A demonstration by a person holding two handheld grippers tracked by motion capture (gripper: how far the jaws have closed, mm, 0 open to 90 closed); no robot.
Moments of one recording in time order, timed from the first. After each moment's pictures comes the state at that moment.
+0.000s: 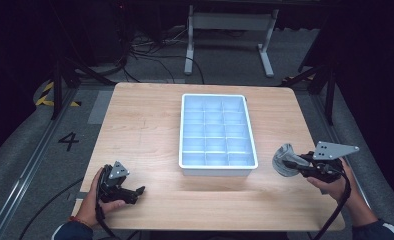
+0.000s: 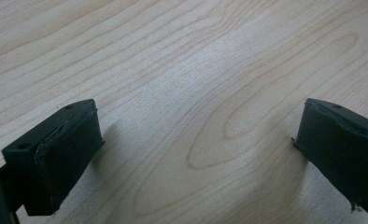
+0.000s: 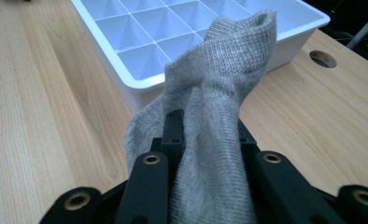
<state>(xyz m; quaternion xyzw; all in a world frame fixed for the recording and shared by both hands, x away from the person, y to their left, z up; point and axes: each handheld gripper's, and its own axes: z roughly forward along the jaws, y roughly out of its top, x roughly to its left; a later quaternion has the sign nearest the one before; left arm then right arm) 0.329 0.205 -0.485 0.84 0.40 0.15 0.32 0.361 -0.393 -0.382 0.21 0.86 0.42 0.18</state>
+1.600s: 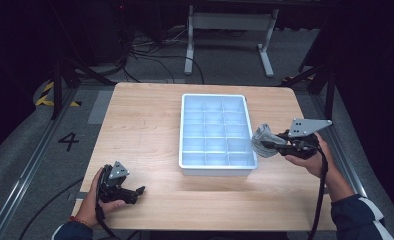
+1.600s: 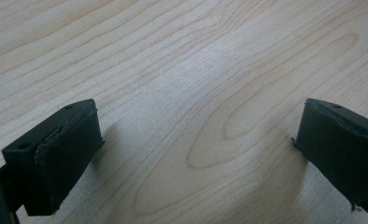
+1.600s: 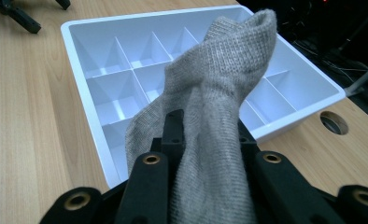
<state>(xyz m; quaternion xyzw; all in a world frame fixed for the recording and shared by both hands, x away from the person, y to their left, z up) 0.329 0.205 -0.485 0.84 0.40 0.15 0.32 0.407 -0.329 -0.348 0.16 0.87 0.43 0.17</state>
